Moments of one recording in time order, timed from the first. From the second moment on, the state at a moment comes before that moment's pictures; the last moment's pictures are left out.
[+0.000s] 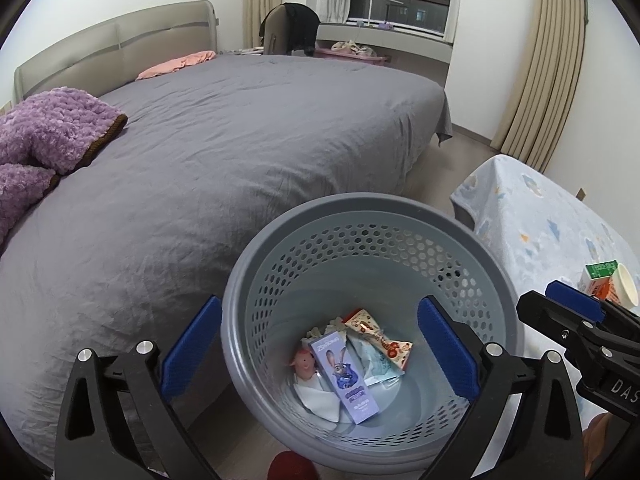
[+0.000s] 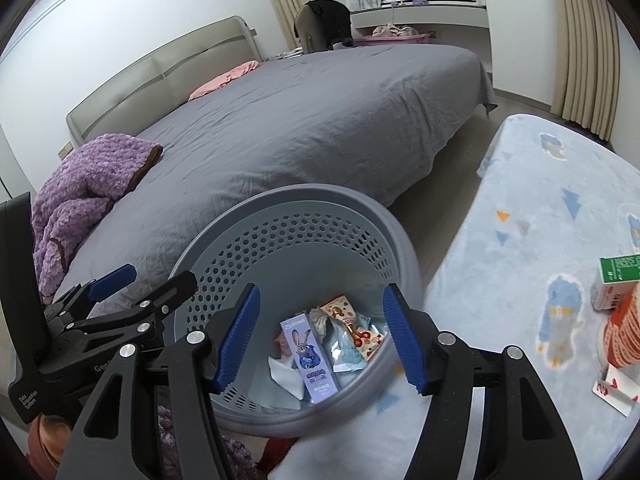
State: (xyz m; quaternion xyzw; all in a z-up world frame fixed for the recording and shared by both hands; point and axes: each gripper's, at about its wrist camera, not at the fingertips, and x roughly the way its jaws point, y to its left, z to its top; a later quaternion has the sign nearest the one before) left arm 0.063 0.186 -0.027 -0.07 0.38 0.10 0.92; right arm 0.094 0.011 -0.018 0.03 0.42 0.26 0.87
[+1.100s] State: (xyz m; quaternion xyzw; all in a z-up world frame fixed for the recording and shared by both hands) left arm 0.059 0.057 -0.006 -0.02 0.36 -0.02 0.93; right arm 0.000 -0.175 -0.005 0.08 0.41 0.09 0.91
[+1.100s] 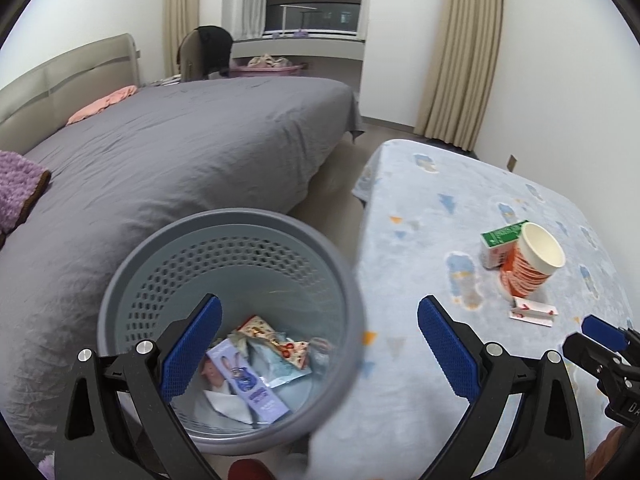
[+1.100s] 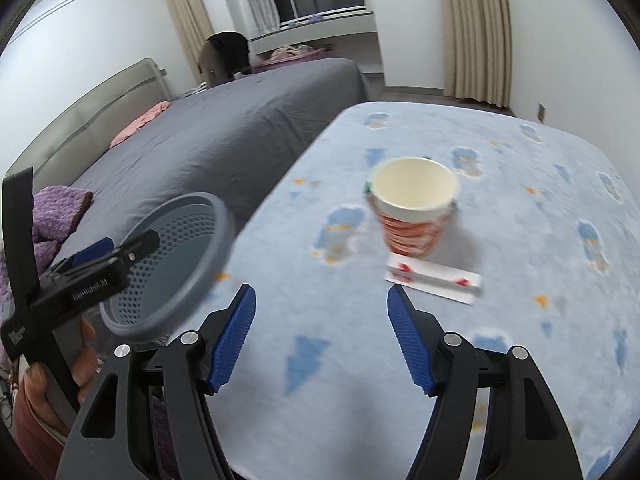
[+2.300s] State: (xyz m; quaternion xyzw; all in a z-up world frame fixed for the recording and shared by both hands) left arm 0.088 -0.039 -0.037 0.03 0.39 -0.06 0.92; right arm 0.079 -0.249 -0.064 0.00 0.47 0.16 0.87
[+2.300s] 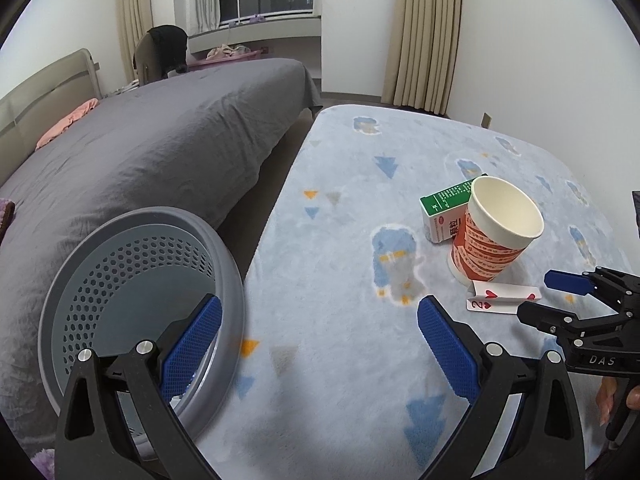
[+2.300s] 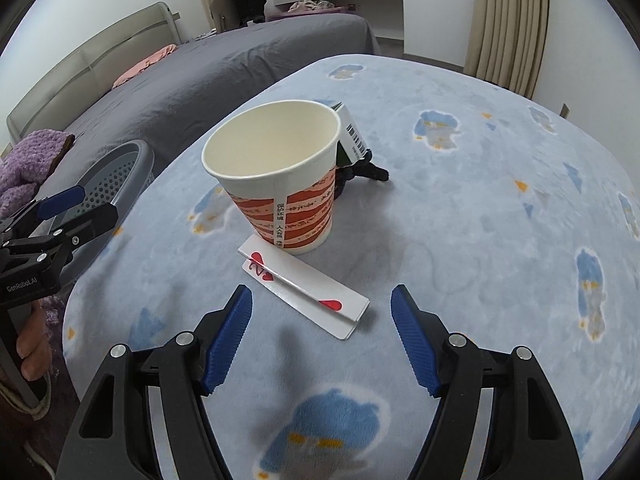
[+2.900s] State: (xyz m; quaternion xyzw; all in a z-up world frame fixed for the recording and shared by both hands) left arm 0.092 -0.043 -0.042 0.03 0.40 -0.06 0.91; right arm 0.099 -0.230 -0.079 -0.07 0.48 0.18 0.86
